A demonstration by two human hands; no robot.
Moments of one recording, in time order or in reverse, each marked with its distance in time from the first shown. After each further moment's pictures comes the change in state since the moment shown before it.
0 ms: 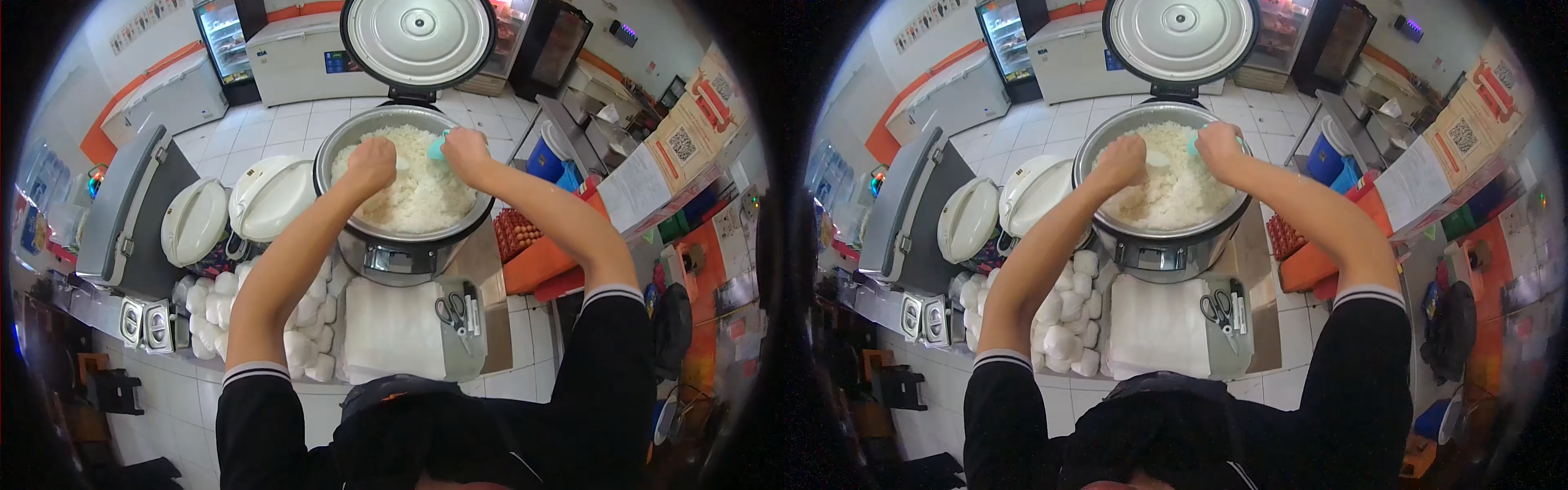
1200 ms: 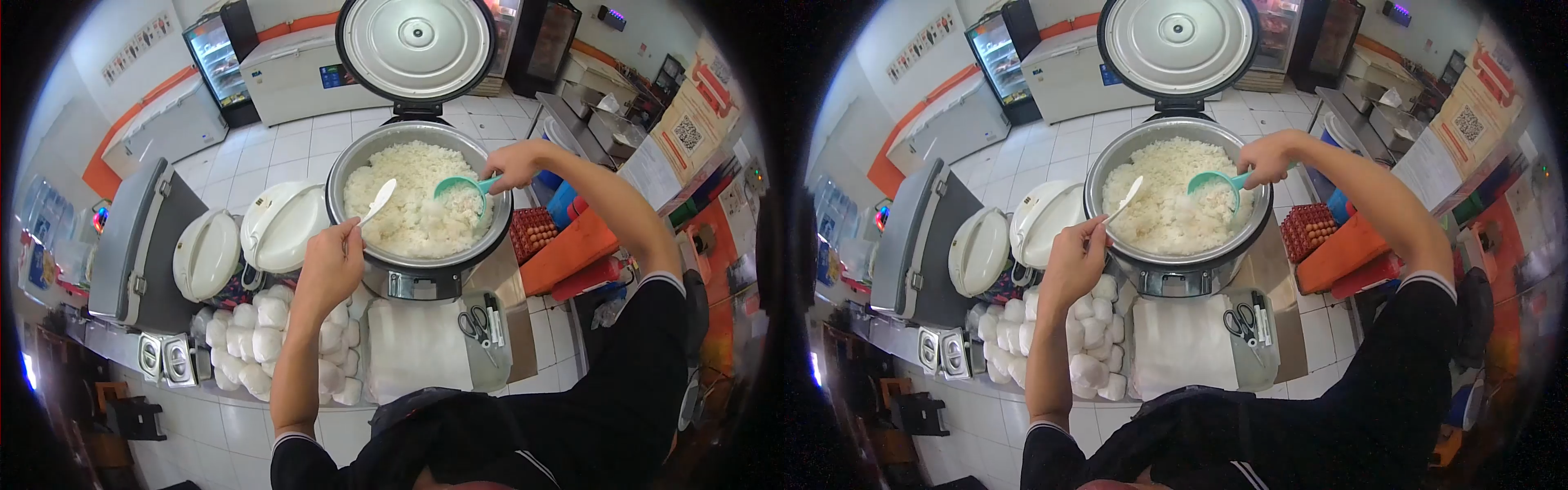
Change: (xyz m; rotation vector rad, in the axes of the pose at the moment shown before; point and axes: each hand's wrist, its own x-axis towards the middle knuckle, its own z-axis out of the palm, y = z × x) left_hand -0.150 -0.024 -0.043 -0.786 0.223 -0.187; right_hand -0.008 0.085 -0.017 0.817 -0.750 -0.422
